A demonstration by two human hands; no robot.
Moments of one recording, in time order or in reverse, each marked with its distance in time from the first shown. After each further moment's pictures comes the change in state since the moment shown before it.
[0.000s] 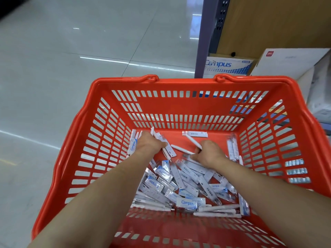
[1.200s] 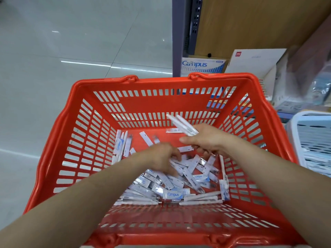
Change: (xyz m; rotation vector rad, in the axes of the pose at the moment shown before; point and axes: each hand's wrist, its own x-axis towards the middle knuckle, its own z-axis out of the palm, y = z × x) left_hand -0.077 0.019 0.016 0.801 -0.601 0.854; right_hand -0.060 -0.004 -0.077 0.377 -0.250 -0.101
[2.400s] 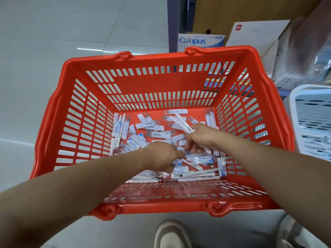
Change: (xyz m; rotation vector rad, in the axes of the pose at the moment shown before) left_hand -0.003 0.004 0.052 0.512 -0.029 0.235; right_hand 0.009 0.045 0.034 0.020 -0.009 0.169
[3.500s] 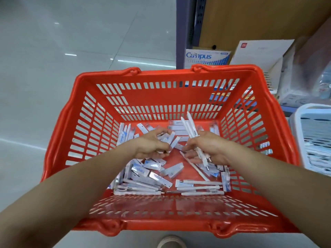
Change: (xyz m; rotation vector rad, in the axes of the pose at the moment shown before) left_hand -0.017 -0.045 -0.032 -1.776 0.201 -0.473; right_hand -0.029 -0.025 -0.007 0.409 -0.007 0.065
